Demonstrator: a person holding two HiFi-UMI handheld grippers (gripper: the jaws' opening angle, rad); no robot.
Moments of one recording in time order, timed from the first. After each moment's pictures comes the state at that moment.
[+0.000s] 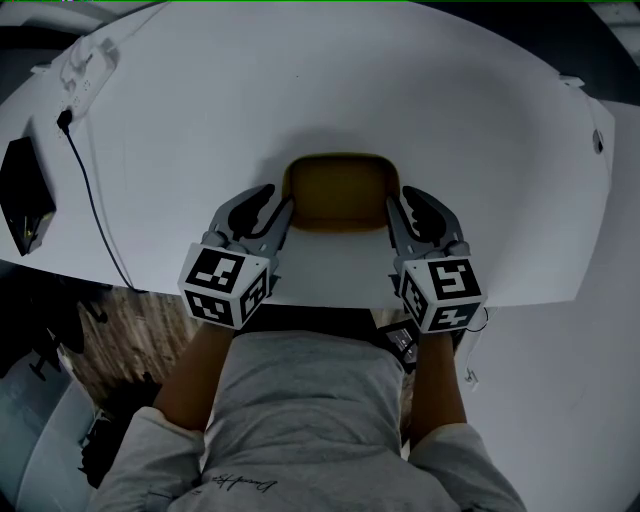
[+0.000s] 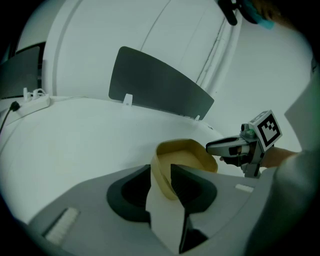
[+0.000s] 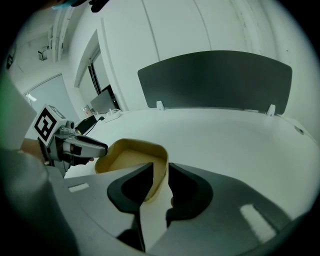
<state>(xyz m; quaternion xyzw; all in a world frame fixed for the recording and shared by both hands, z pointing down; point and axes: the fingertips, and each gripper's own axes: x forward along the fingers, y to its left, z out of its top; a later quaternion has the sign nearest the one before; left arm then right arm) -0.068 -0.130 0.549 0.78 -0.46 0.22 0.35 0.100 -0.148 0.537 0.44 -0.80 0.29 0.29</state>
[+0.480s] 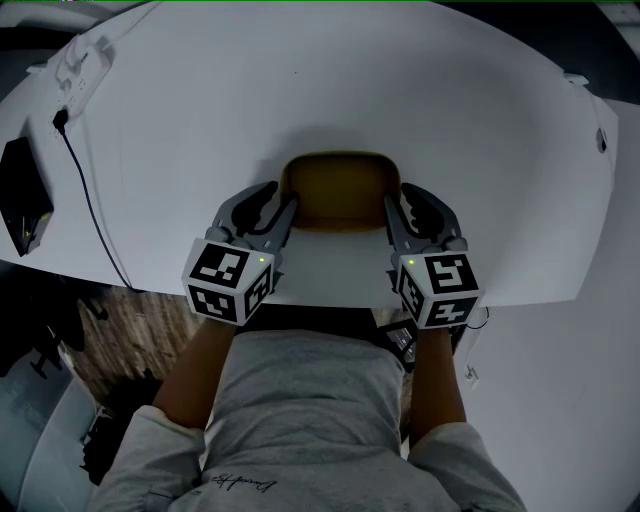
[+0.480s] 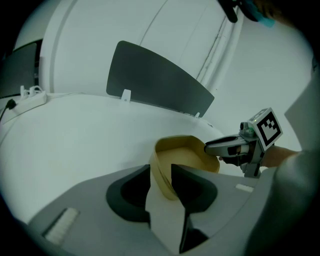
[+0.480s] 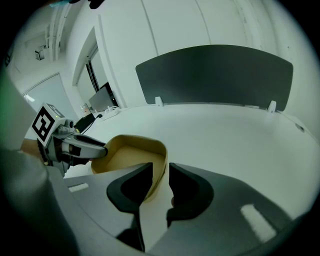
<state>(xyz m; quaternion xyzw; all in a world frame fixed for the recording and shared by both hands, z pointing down) -0.062 -0.131 0.561 0.78 -0.45 0.23 0.36 0.098 -0.149 0.550 0.44 -0.79 0.30 0.31</state>
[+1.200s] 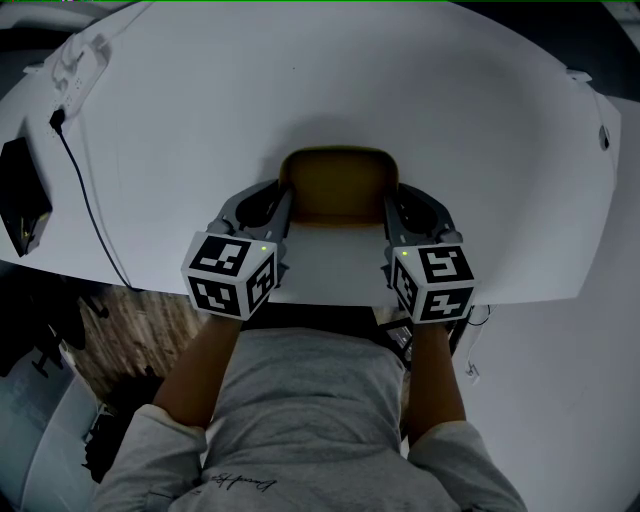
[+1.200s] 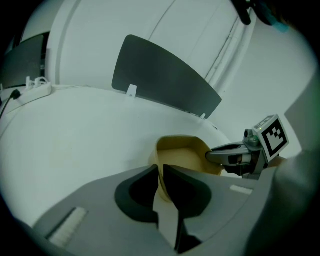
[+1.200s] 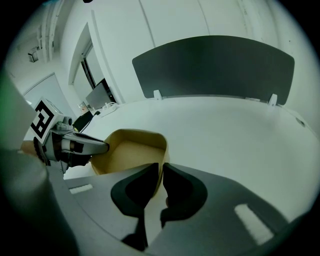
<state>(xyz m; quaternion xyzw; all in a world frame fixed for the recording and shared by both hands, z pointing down) -0.059 -0.135 0.566 0.76 -0.47 0.23 0.40 0.094 -0.145 0.562 0.44 -0.77 0.32 0.33</state>
